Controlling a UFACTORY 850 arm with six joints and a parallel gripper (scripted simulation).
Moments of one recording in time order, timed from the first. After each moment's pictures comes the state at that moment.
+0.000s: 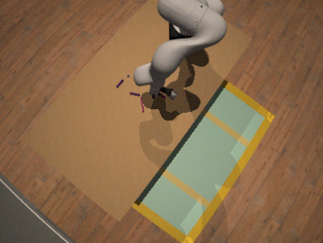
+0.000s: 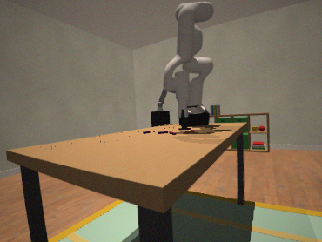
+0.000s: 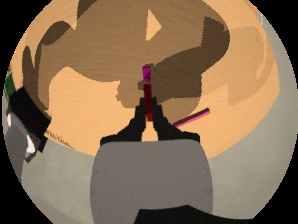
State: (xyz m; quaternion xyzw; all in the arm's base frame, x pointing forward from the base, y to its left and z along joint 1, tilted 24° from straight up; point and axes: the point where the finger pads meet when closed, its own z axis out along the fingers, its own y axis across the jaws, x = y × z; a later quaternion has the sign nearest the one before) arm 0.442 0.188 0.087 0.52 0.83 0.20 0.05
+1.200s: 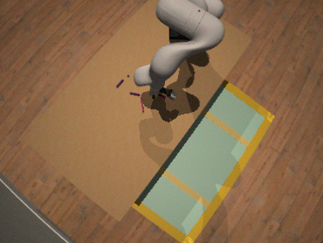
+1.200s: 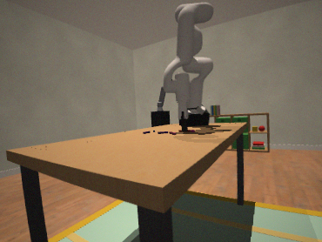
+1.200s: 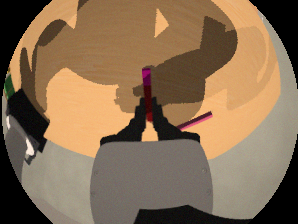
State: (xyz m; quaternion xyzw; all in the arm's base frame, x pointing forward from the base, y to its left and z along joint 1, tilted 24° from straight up) arm 0.445 0.191 0.076 0.52 0.83 0.20 0.04
